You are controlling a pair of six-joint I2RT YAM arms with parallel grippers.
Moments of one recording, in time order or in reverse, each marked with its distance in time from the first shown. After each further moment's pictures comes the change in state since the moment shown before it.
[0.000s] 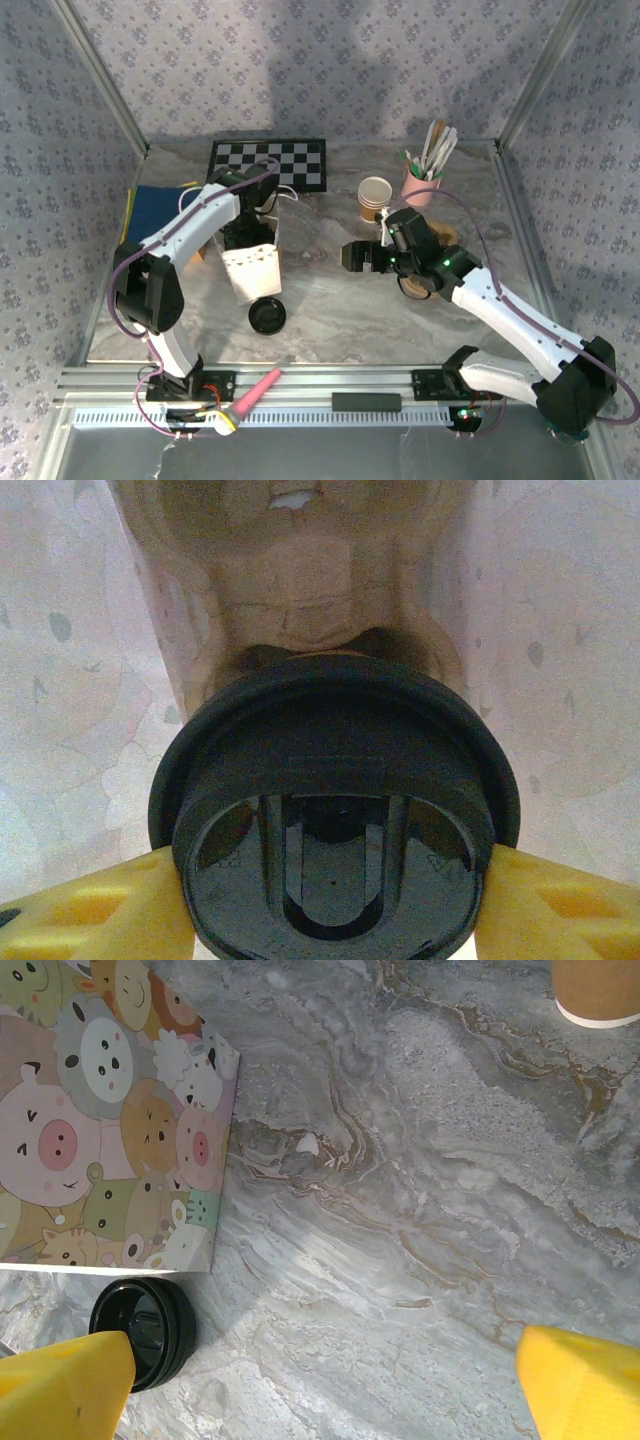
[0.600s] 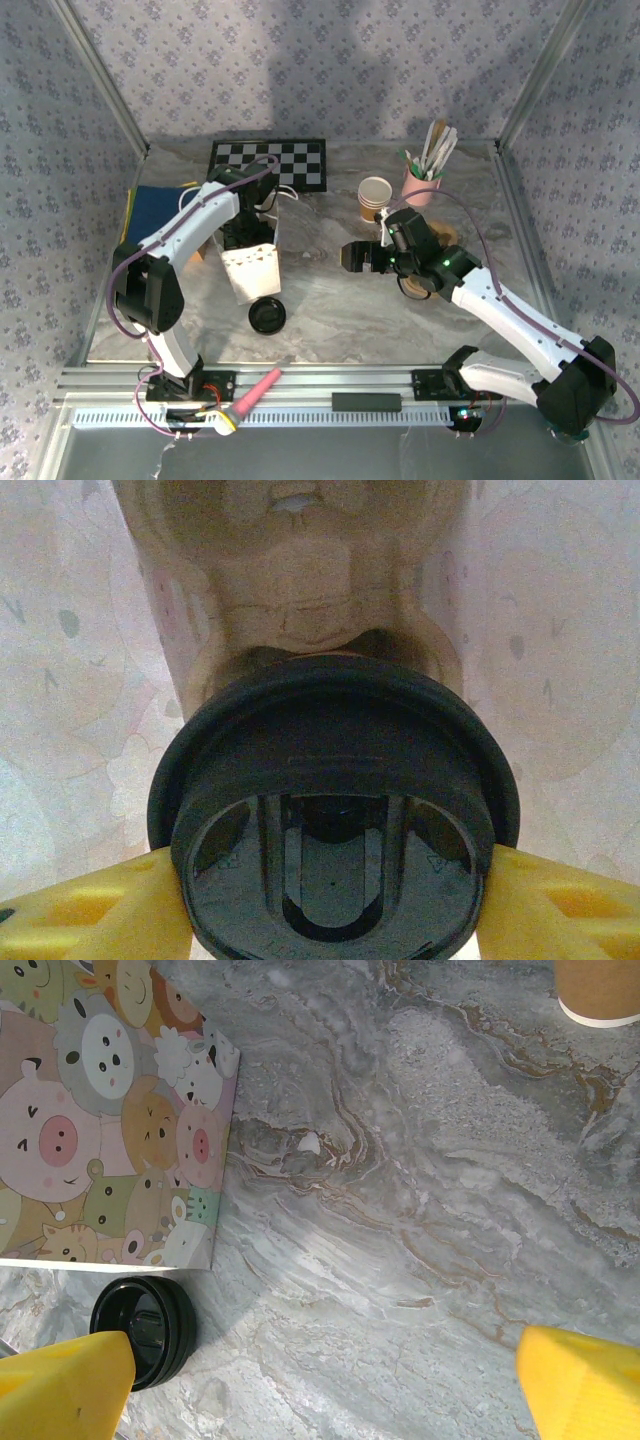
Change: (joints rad) left arm 0.000 0.000 0.028 -0.021 0.000 -0.003; right arm 0.003 0.000 0.000 0.000 0.000 0.000
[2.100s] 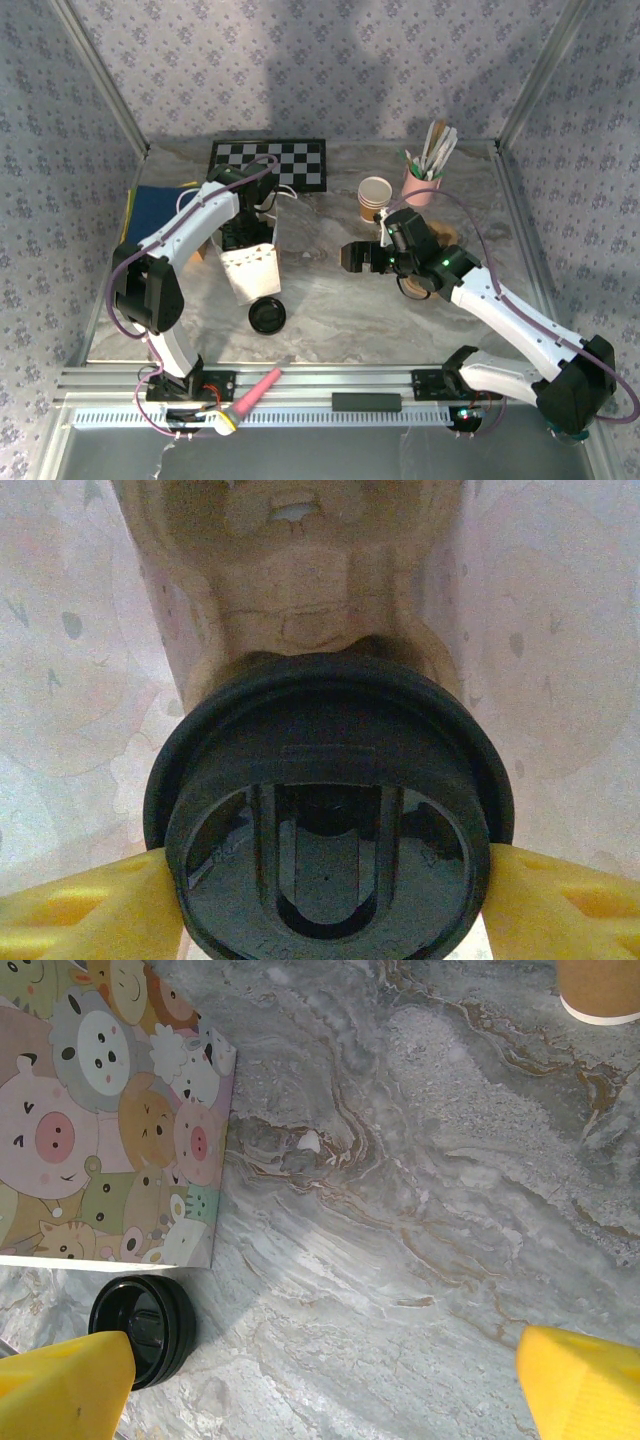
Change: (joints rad) left arm 0.000 -0.001 0.002 -0.005 -0.003 -0.008; right arm 0.002 0.004 0.000 0.000 0.000 0.000
